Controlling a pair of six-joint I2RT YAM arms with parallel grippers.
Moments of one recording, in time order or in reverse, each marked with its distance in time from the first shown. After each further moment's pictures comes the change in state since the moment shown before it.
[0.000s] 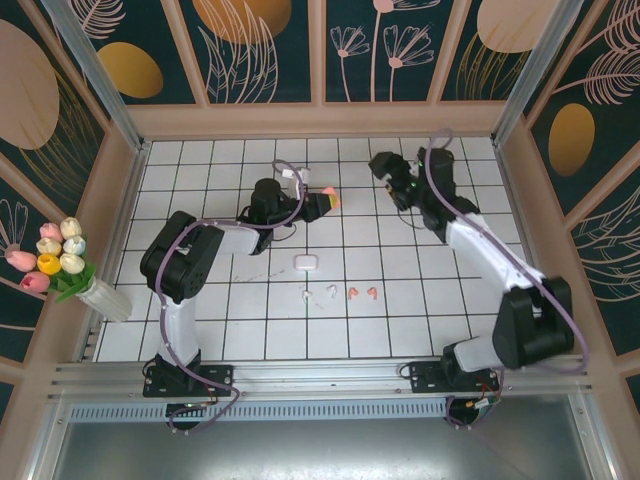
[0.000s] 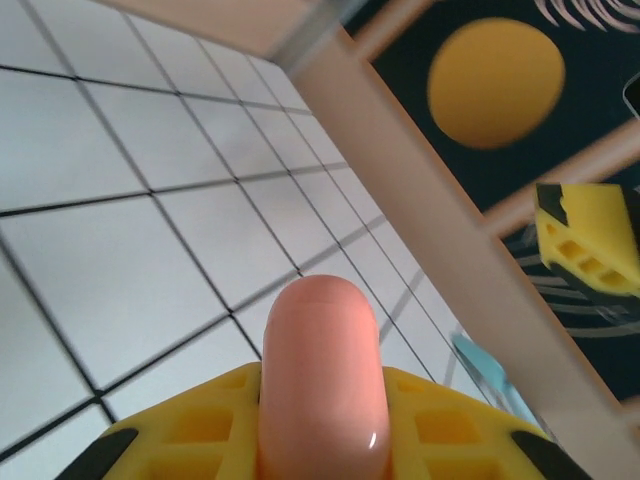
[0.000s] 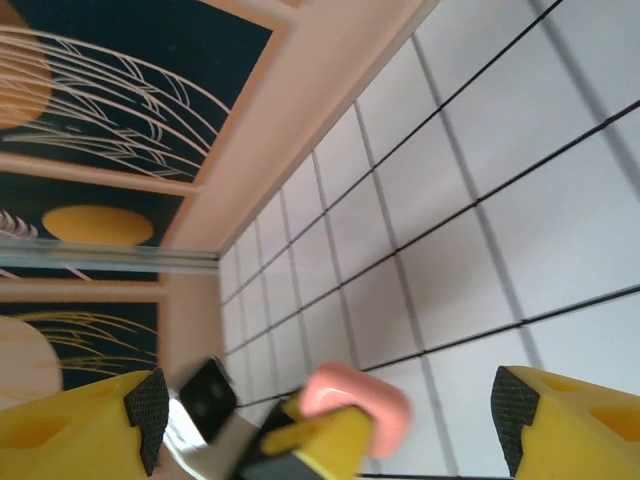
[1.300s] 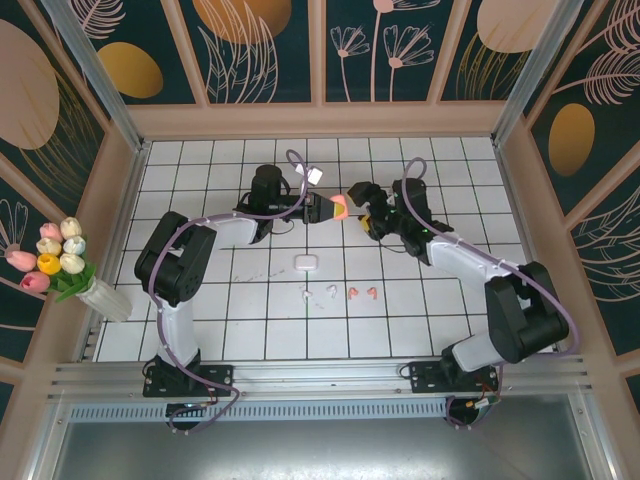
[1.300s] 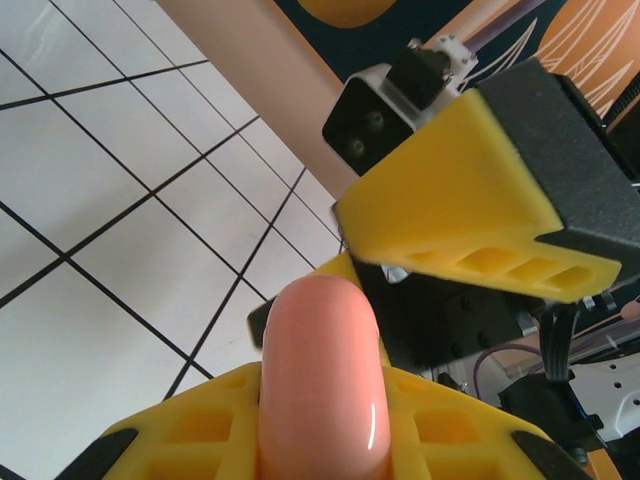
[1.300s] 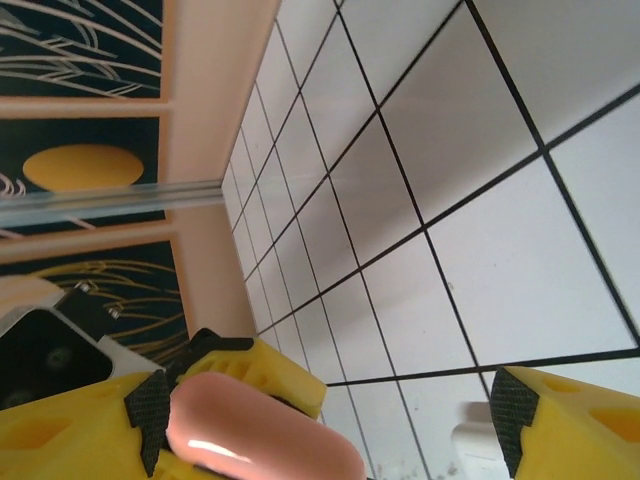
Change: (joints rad) left arm 0.011 -0.038 0.090 -0.201 0.331 0.102; right arm 0.153 0.128 -0.149 0.228 -0.045 0.354
